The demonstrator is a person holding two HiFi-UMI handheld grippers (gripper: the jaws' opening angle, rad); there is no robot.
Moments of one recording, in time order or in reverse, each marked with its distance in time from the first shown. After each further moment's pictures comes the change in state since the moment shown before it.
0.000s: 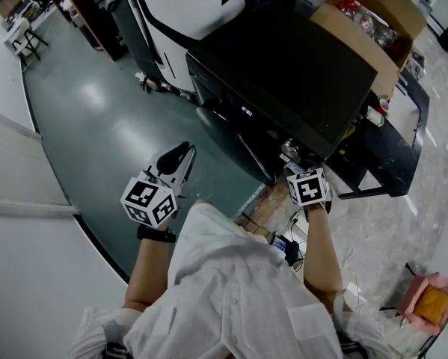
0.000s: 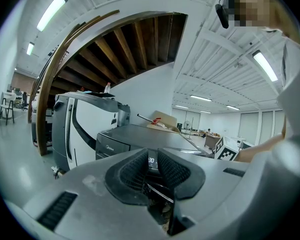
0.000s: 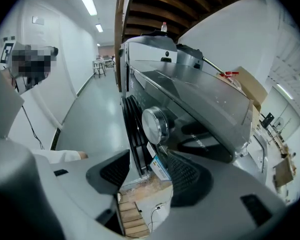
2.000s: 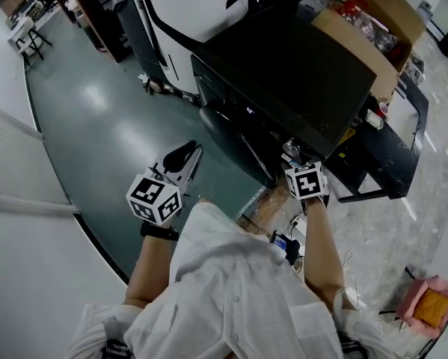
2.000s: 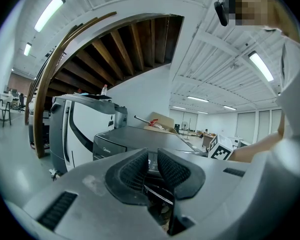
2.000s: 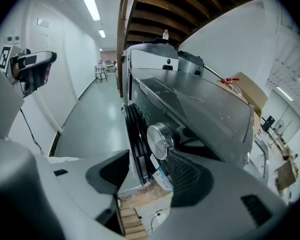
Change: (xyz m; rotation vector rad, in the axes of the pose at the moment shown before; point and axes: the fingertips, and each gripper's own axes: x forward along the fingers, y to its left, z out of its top) left arm -0.007 -0.012 0.005 0.018 -0.016 -0.028; right arm -0.003 0.009 0.025 -0.007 -0.060 0.000
